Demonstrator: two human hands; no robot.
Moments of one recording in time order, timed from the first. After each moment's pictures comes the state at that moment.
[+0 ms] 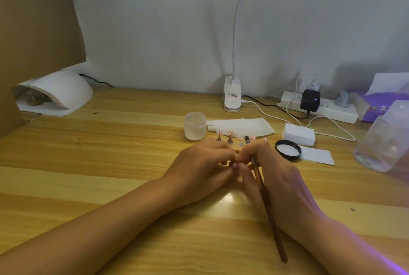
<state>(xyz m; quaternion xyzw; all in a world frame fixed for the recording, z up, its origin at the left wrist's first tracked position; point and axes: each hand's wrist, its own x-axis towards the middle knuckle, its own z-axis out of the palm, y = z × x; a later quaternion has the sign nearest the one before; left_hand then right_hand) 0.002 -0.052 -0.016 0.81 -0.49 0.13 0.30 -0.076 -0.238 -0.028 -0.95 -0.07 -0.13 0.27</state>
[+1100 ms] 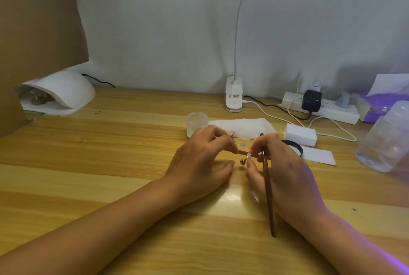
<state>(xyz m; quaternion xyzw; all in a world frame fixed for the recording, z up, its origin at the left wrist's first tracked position) 0.003 -0.052 -0.015 0.83 -0.43 0.17 0.30 -0.091 -0.219 -0.011 -0.92 -0.04 -0.31 0.23</state>
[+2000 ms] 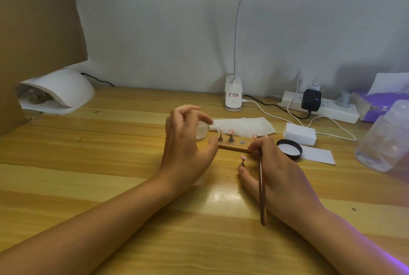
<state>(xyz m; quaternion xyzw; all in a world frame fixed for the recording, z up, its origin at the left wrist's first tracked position) 0.015 -0.053 -0.016 0.83 -0.28 0.25 0.42 -0.088 -0.222 -0.019 -0.95 -0.02 -0.22 0.22</state>
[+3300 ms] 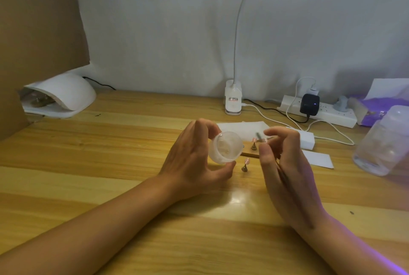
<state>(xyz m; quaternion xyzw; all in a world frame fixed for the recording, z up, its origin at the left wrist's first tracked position) 0.015 -0.047 -0.017 0.82 -0.42 0.25 0.31 -0.089 -0.215 -0.008 -0.86 -0.03 -0.39 0.34</state>
